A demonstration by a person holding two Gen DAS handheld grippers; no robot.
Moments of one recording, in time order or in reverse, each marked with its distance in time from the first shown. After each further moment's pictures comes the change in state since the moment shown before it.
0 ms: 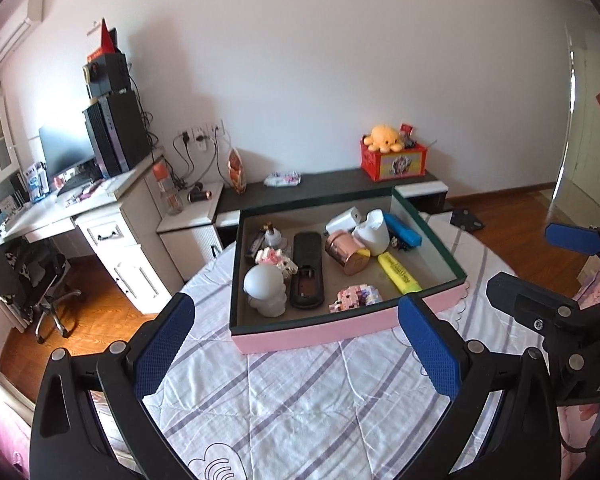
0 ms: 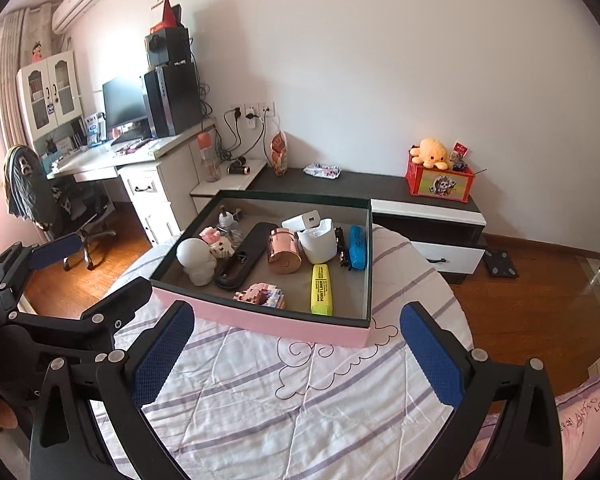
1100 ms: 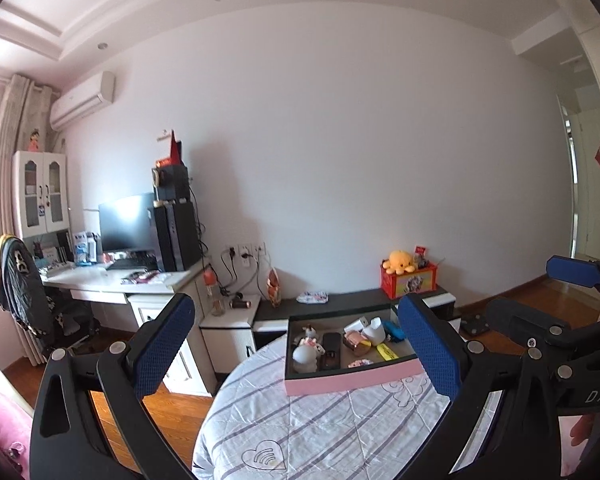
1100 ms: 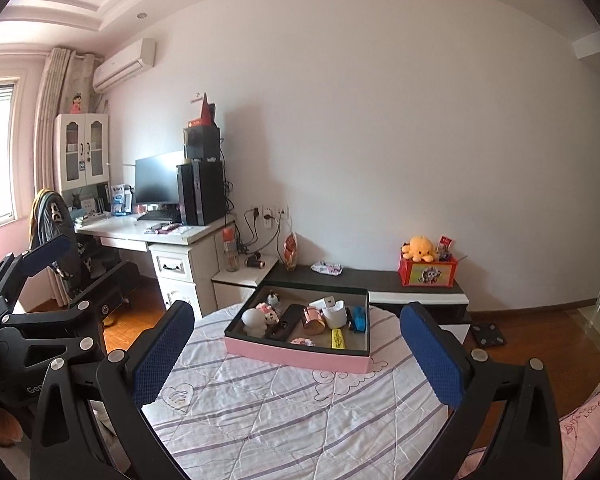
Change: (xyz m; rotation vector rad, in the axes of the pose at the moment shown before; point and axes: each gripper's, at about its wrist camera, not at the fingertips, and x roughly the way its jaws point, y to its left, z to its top) left arm -0.235 0.012 -0.040 -0.055 -0.480 0.117; right arm -0.201 0.066 -0.046 -0.050 -0.389 -0.004
